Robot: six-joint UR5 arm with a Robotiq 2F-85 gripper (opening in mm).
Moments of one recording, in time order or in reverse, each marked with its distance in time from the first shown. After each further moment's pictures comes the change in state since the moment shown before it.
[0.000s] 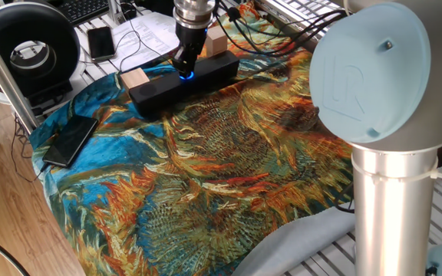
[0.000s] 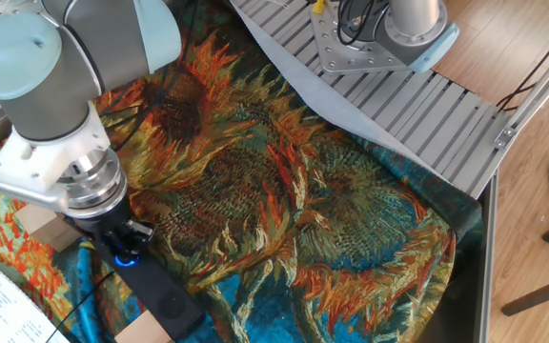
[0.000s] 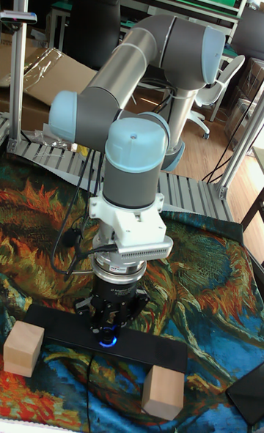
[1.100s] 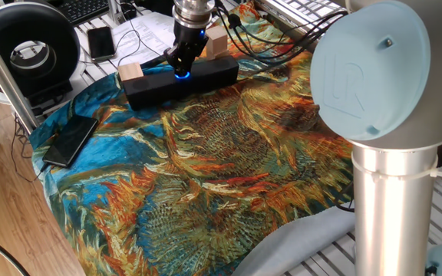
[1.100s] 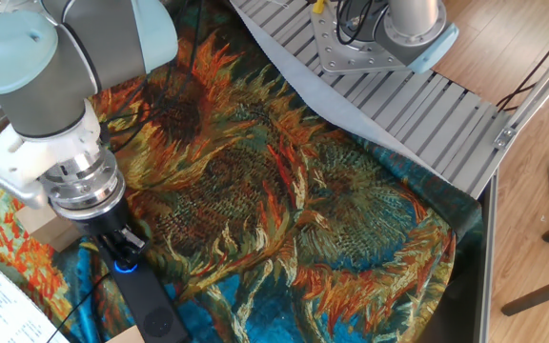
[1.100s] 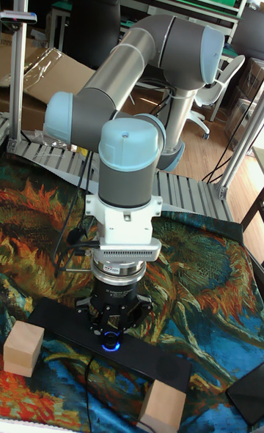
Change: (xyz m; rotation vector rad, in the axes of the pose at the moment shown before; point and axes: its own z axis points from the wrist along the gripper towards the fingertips) arm -0.008 0.004 0.001 -0.031 -0.030 0.196
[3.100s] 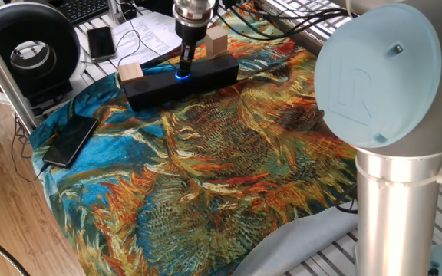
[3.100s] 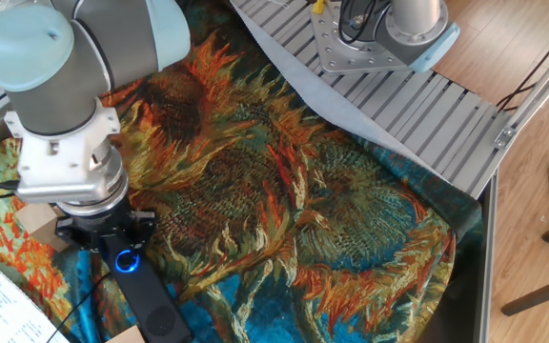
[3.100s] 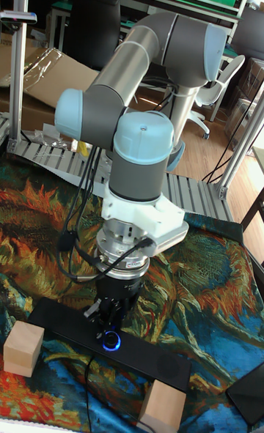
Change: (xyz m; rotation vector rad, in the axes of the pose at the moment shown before) arm 0.002 -0.005 -0.009 0.072 0.018 -0.725
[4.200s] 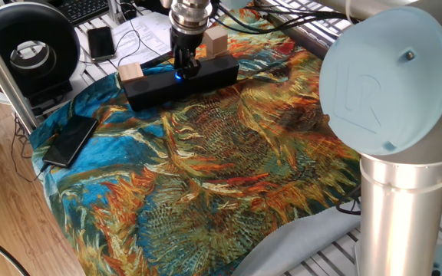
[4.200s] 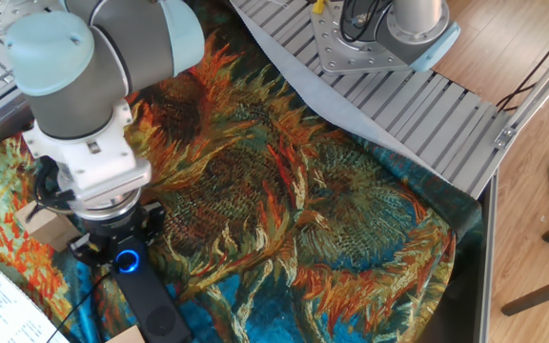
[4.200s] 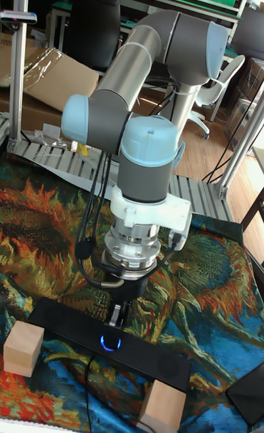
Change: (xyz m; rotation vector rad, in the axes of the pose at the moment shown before) arm -0.007 0.013 0.009 0.013 -0.021 -0.516
